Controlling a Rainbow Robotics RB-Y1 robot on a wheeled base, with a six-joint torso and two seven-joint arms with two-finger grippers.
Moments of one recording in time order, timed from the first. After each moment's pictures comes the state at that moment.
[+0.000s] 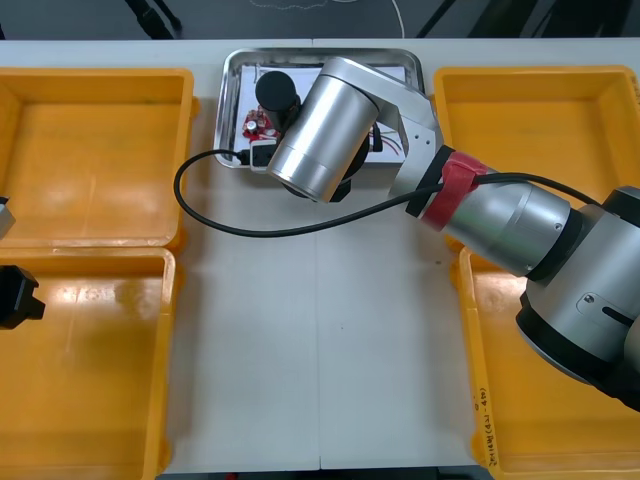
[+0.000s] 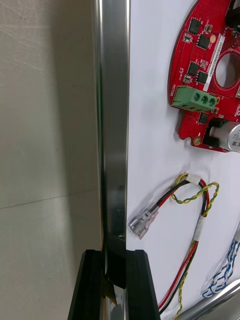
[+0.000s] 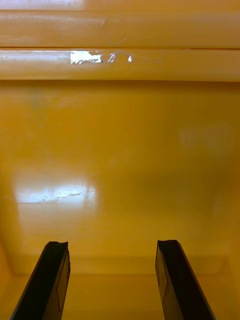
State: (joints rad) right arm -1.14 -0.25 0.85 -1.23 -0.35 1.35 2.08; left arm -0.08 0.79 0.25 -2.15 0.84 1.91 -1.28
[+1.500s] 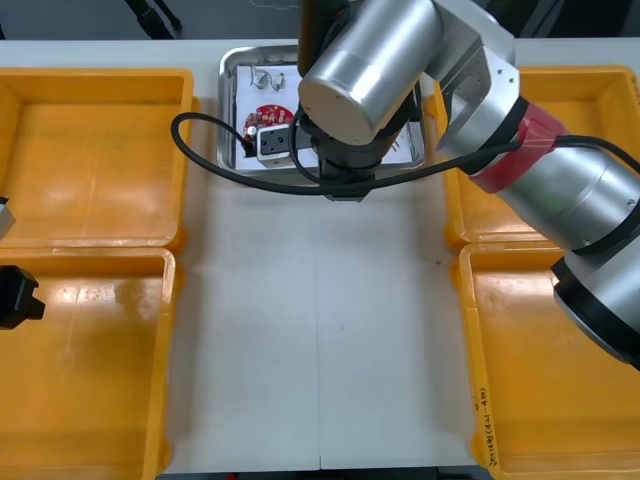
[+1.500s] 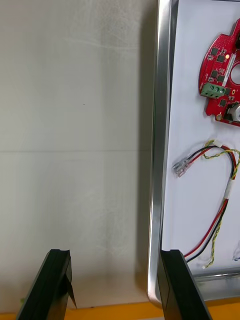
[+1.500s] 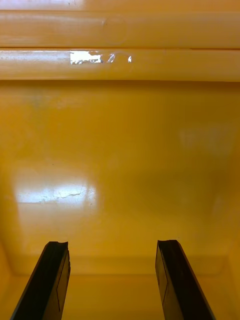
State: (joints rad) right arm -1.14 -0.38 0.68 -1.52 -0.68 1.66 2.19; left arm -0.08 0.79 0.25 -2.15 0.84 1.91 -1.28
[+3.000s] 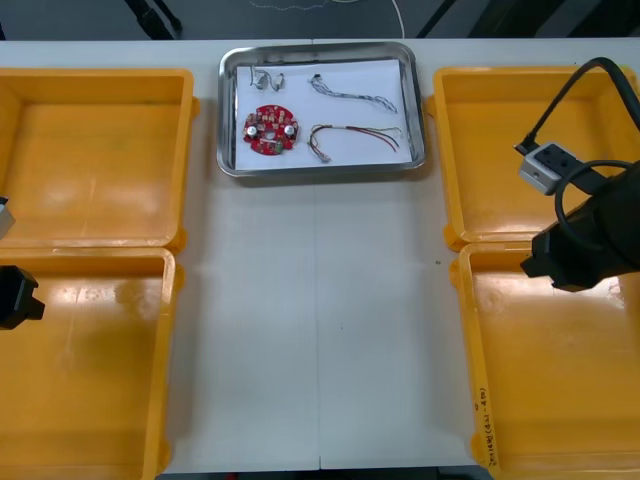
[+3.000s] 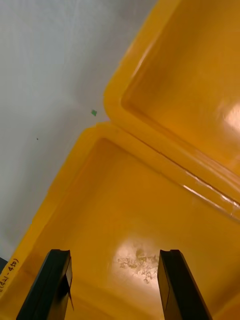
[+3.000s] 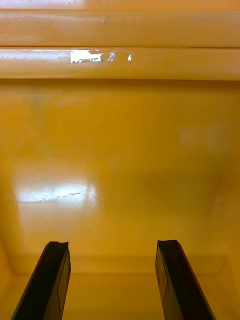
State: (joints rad) right arm -0.39 -0.87 0.04 -2.29 -1.01 1.87 1.41; left arm -0.08 0.79 0.26 -2.15 0.85 1.91 -1.28
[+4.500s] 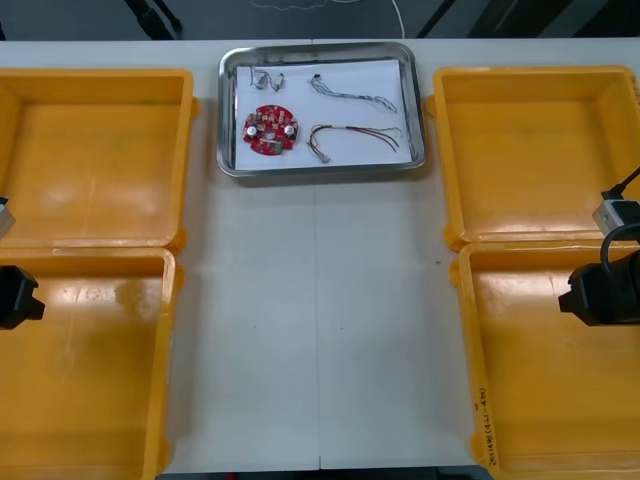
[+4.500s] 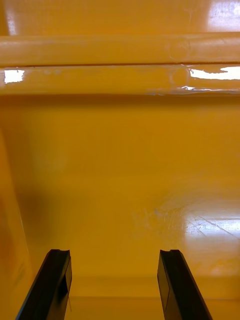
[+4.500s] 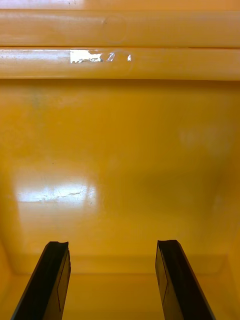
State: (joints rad) right arm -0.08 -0.73 -0.13 -2.26 -0.79 1.83 1.18; left arm -0.08 0.79 0.26 -2.15 0.85 1.91 -1.28
